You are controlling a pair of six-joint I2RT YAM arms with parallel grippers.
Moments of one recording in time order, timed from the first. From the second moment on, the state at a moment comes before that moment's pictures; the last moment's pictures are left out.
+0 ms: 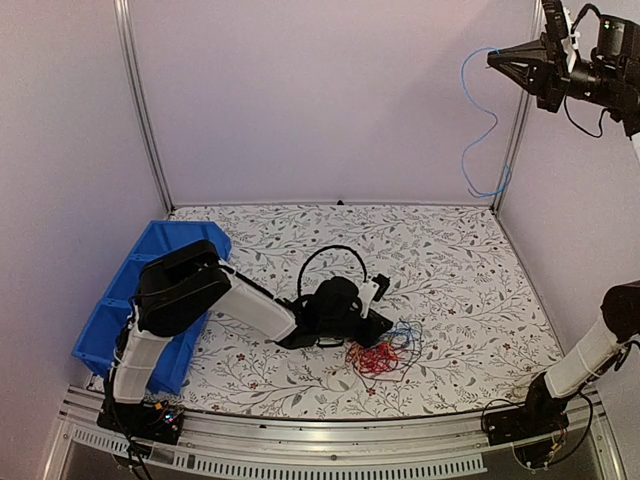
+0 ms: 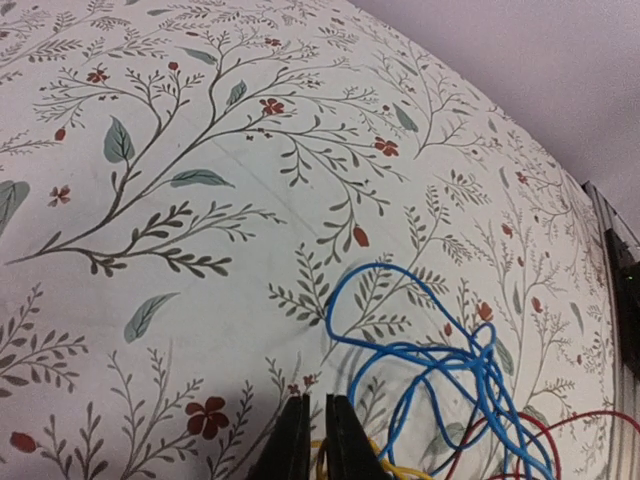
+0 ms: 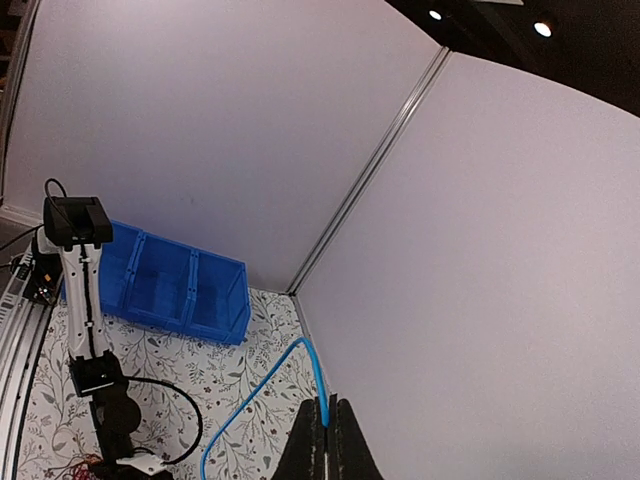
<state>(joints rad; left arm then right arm) -1.07 2.29 1.26 0.56 0.12 -0.38 0.11 1.53 2.37 -0.89 -1.09 -0.59</state>
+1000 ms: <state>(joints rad) -1.06 1.73 1.11 0.52 -0.12 -0.21 0.10 1.36 1.37 -0.53 -1.01 -0.48</state>
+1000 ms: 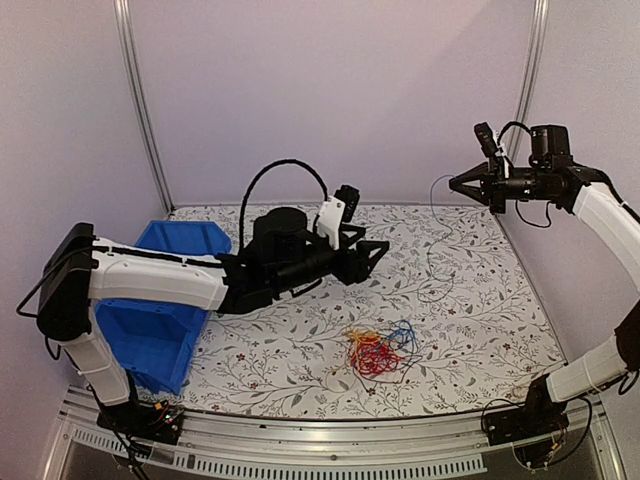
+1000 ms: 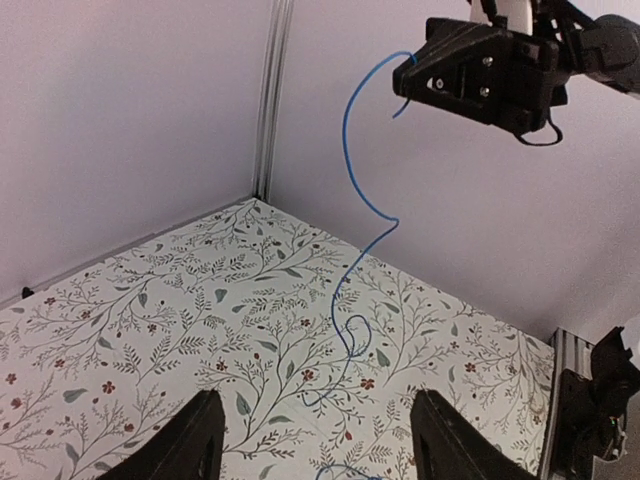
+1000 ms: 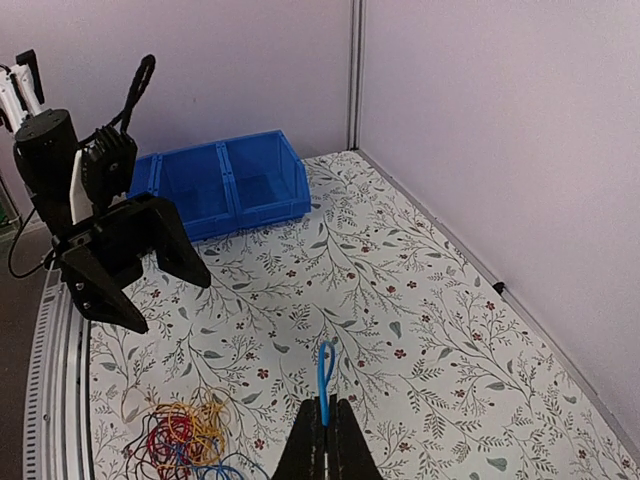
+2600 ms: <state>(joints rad) -0.97 1.88 1.46 0.11 0.26 -0.11 0.16 1.29 0.96 -0.38 -0.85 -0.51</state>
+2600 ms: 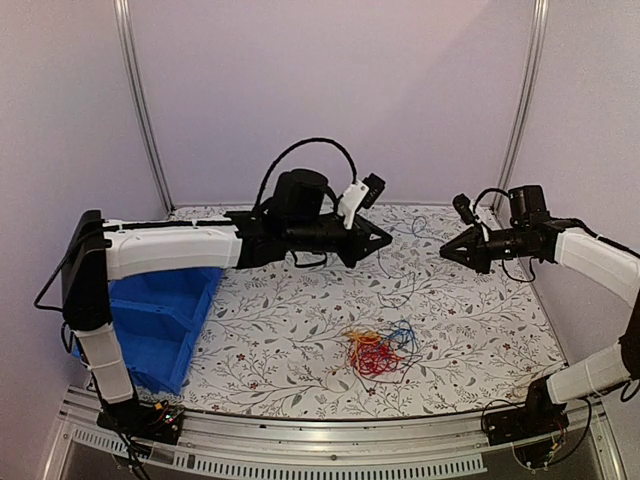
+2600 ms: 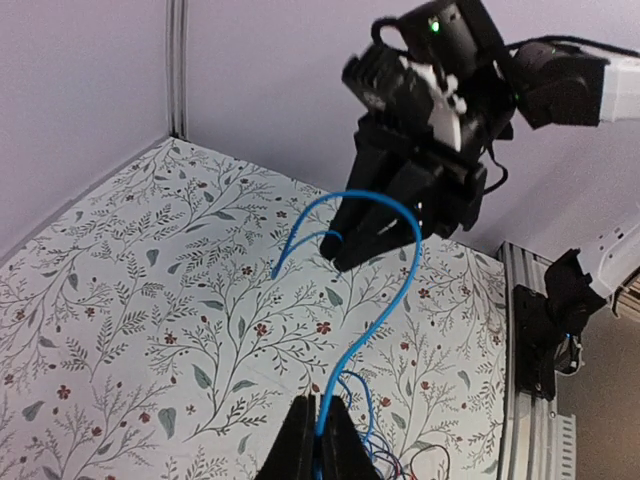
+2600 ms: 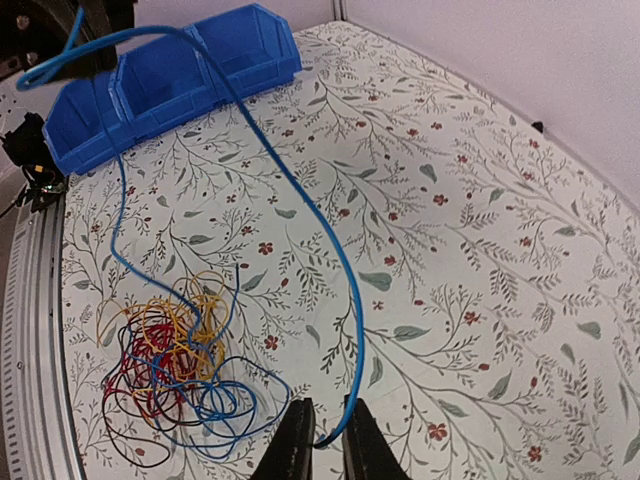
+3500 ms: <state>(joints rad) -0.41 1.57 1.59 -0.48 0.15 0.01 0.16 1.42 0.89 -0.34 -0.71 -0.62</state>
